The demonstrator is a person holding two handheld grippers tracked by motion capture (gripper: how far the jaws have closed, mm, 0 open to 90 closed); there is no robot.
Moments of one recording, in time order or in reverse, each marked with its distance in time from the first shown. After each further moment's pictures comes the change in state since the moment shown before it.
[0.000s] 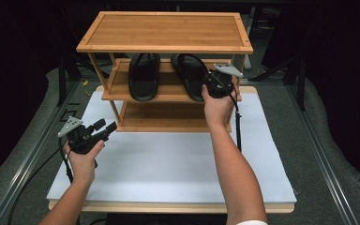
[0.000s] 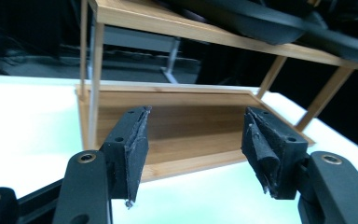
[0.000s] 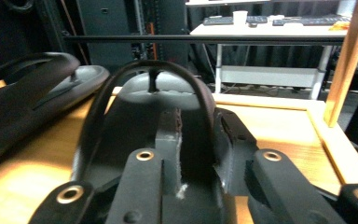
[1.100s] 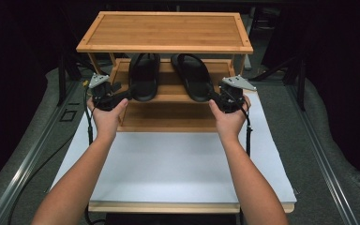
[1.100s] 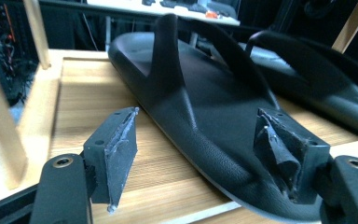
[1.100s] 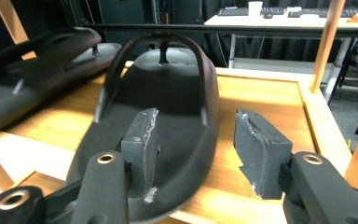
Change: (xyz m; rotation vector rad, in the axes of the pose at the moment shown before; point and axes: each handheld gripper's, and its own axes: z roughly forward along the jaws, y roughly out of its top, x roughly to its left) left arm -0.033 0.091 0.097 0.024 0.050 0.052; right arm -0.014 -0.019 -0.046 0.035 0.051 -0.020
